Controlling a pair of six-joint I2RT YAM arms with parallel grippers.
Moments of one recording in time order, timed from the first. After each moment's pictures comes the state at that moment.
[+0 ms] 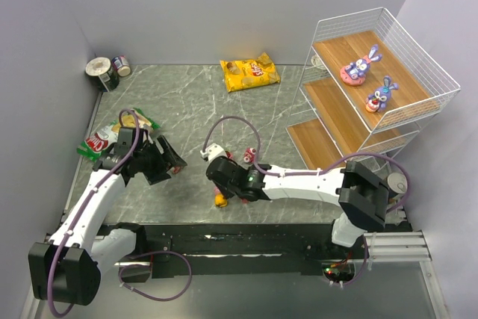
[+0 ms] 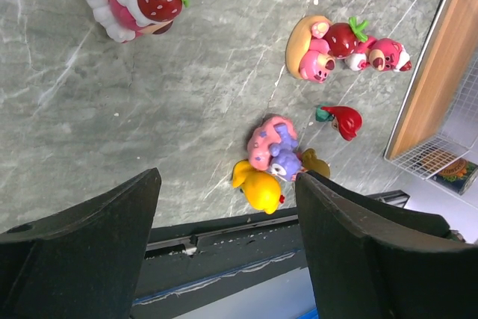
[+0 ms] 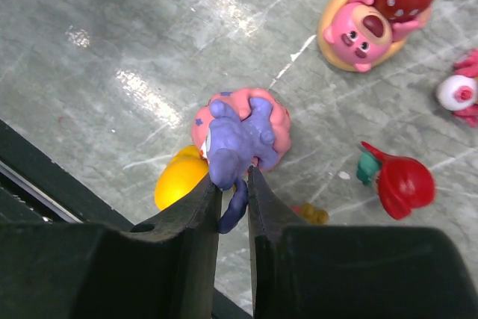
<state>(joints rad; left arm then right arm) -0.14 0.98 0.73 -0.70 0.33 -0.75 1.19 1.62 1.05 -0.34 0.32 0.37</state>
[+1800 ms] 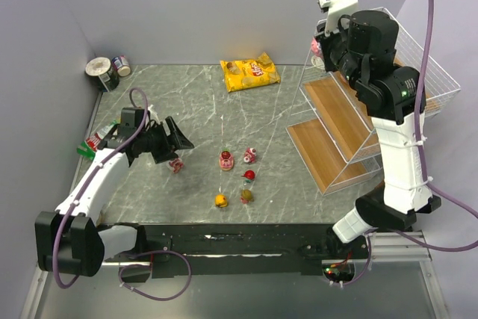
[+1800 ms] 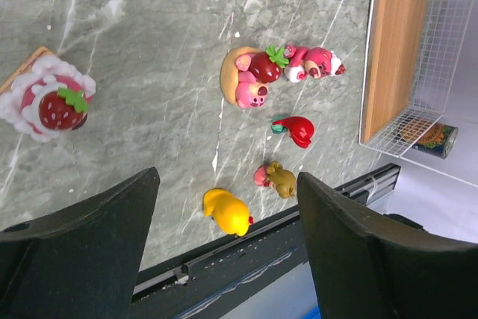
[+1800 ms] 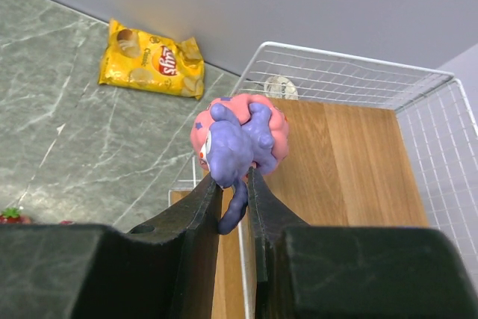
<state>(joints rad) -0.13 1.16 0.88 -0.56 0.47 -0.62 0.47 1.54 2.40 -1.11 0.35 -0.27</state>
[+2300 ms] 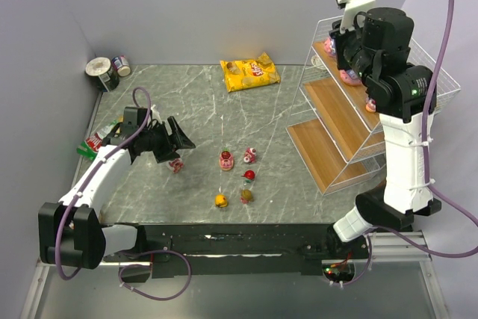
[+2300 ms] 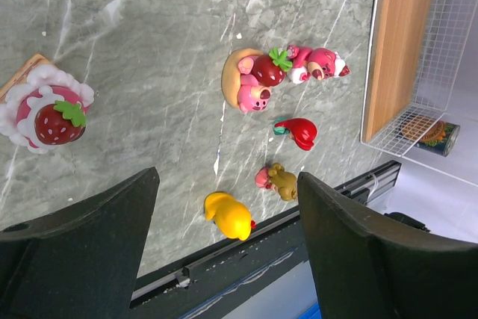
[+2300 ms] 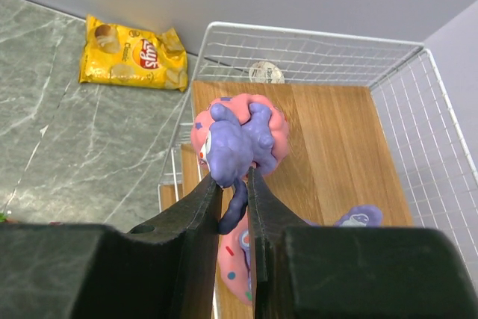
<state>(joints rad) -0.13 1.22 0.88 -0.52 0.49 -0.62 0.36 1.56 2.45 -1.16 0.30 -0.25</state>
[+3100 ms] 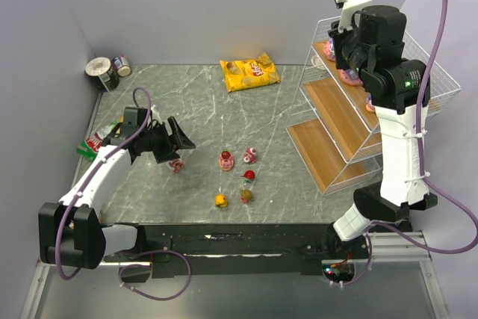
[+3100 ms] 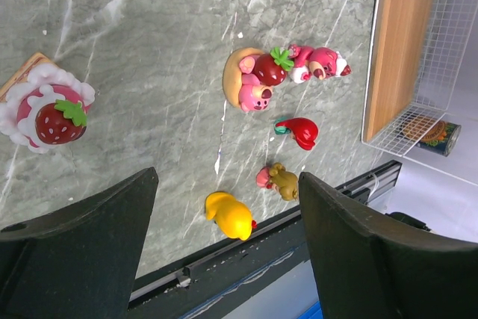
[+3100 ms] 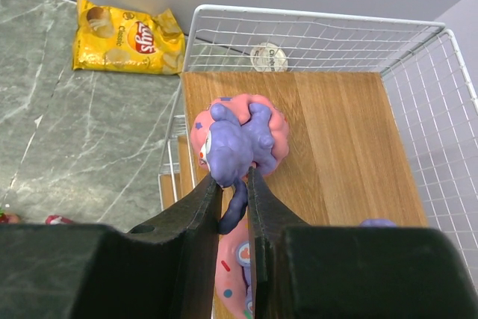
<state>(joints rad) -0.13 1.22 0.87 -0.52 0.49 -0.61 0.31 1.59 2.45 -1.19 0.27 -0.22</state>
